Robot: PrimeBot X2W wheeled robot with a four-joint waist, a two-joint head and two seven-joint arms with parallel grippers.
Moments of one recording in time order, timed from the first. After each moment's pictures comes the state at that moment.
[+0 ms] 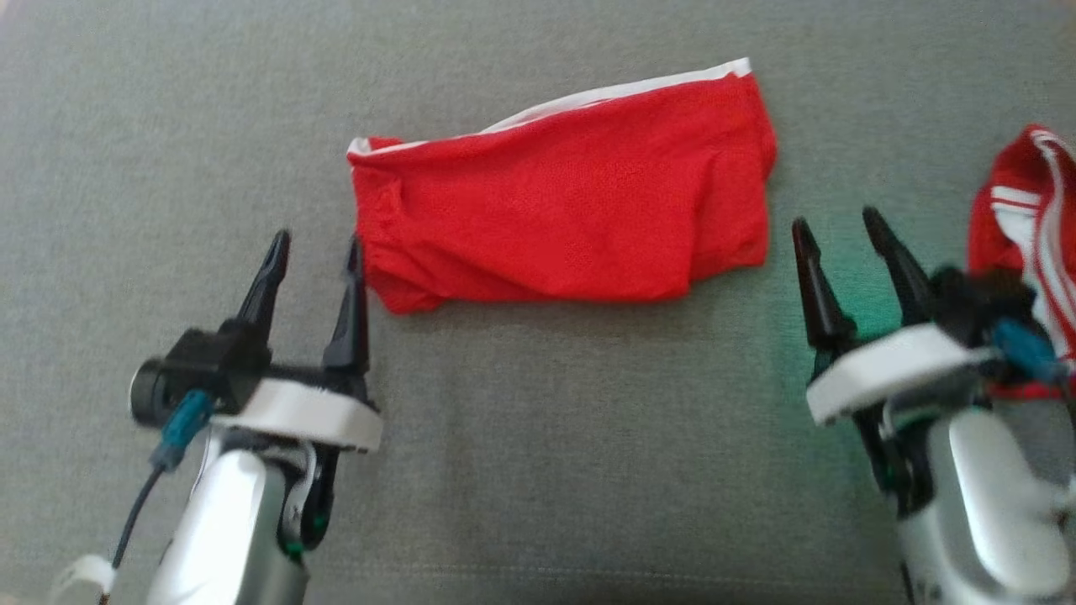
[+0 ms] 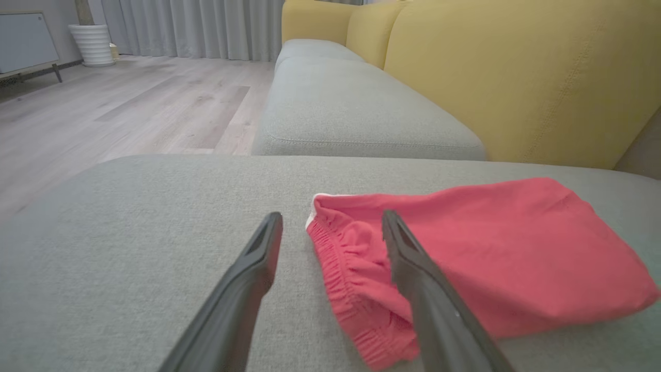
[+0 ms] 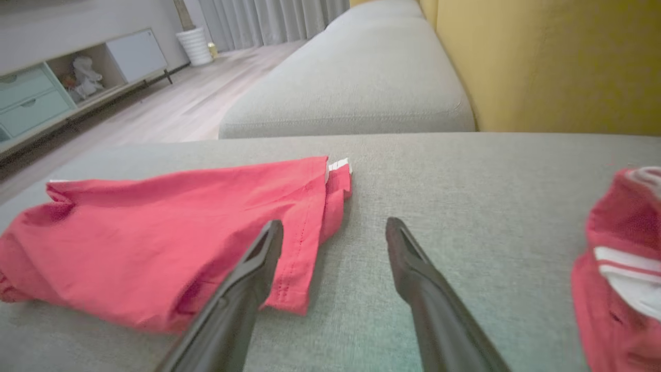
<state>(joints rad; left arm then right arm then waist) -0.20 0.12 -0.24 0.16 -0.22 0.04 -0.26 -0.19 -0.07 0.07 0.08 0.16 0.12 0.06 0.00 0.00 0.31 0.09</state>
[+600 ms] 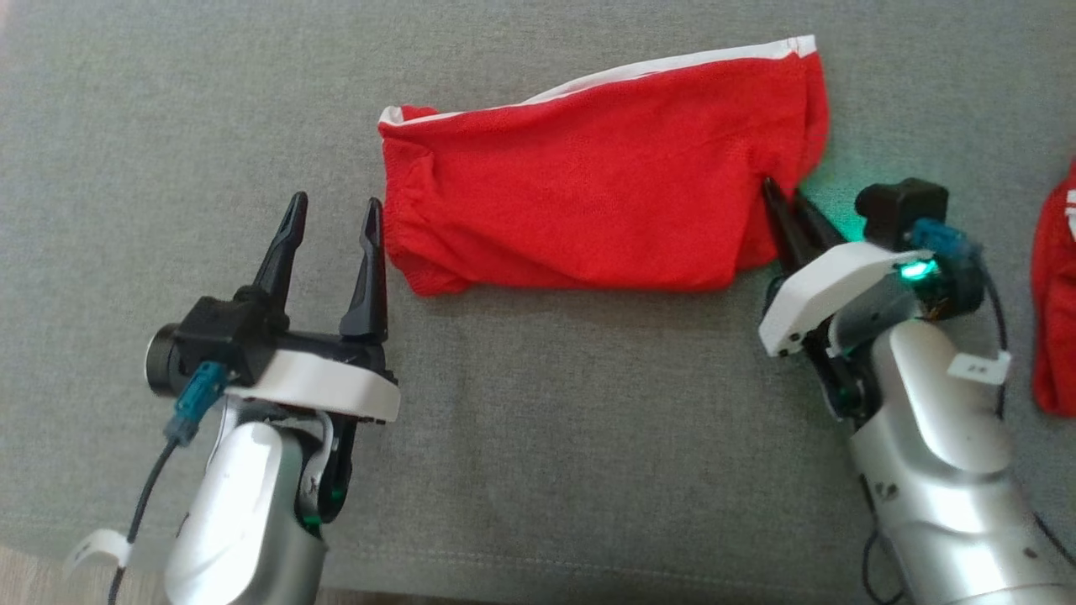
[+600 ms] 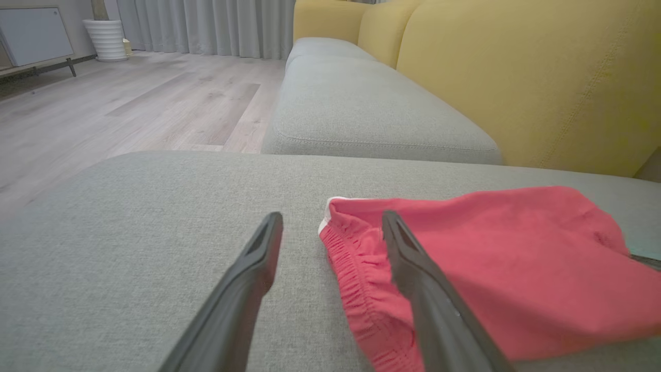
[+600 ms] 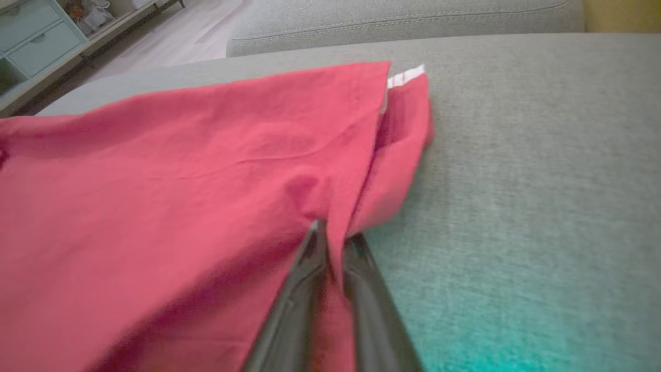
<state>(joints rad) -0.27 0.07 -0.24 0.17 -0.20 0.02 -0.26 -0.52 -0.08 0.16 0.53 0.20 0.12 0.10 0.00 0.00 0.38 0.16</state>
